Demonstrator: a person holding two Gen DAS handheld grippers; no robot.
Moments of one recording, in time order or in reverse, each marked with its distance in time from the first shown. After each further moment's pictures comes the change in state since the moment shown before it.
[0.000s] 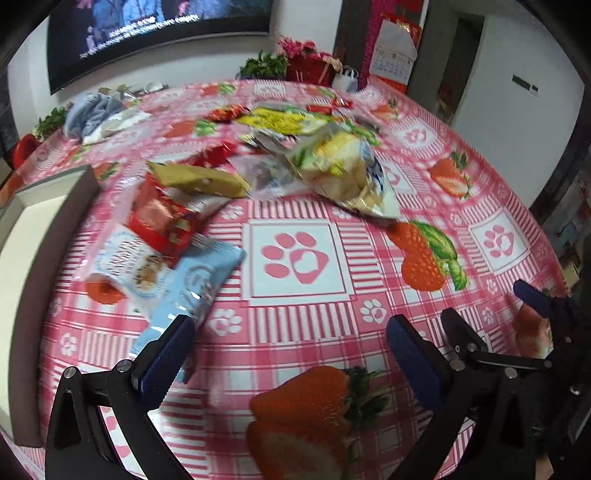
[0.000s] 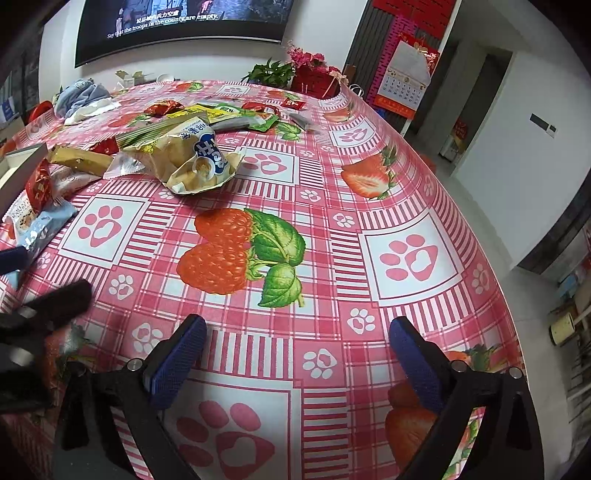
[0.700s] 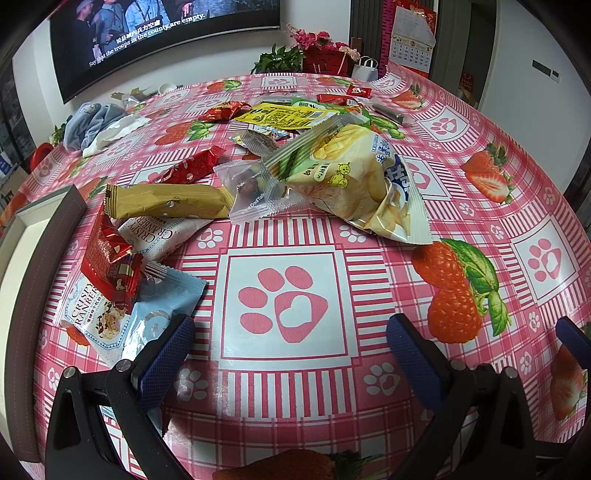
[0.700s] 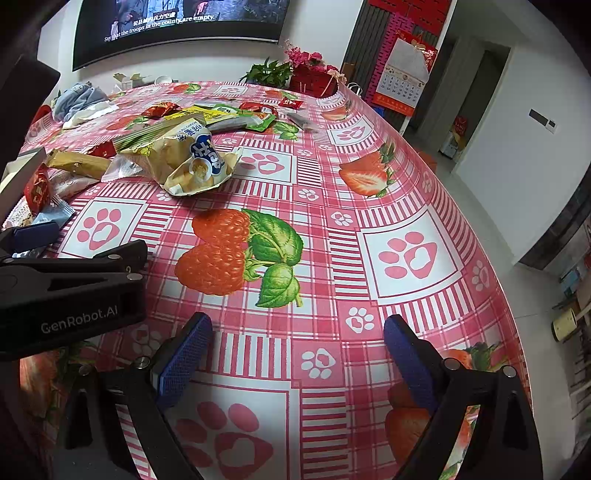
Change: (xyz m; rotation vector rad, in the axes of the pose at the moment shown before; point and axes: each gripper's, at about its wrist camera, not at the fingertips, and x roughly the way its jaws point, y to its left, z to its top) left arm 0.053 -0.029 0.024 0.024 0.040 0.132; right arm 0.001 -0.004 0.000 0.018 0.004 0.009
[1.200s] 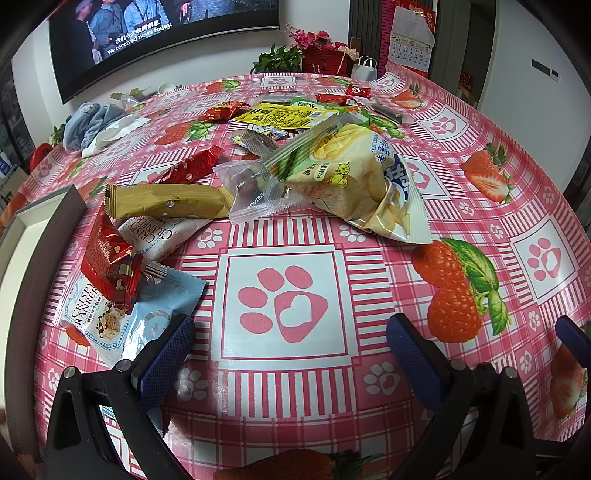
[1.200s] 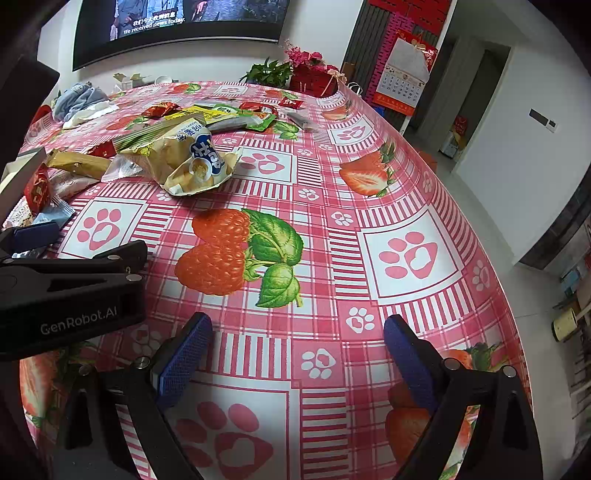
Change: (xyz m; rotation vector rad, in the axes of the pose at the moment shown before) left arm 0.000 0.001 0.000 0.000 0.000 -0.003; right arm 0.000 0.000 0.000 0.000 0.000 0.000
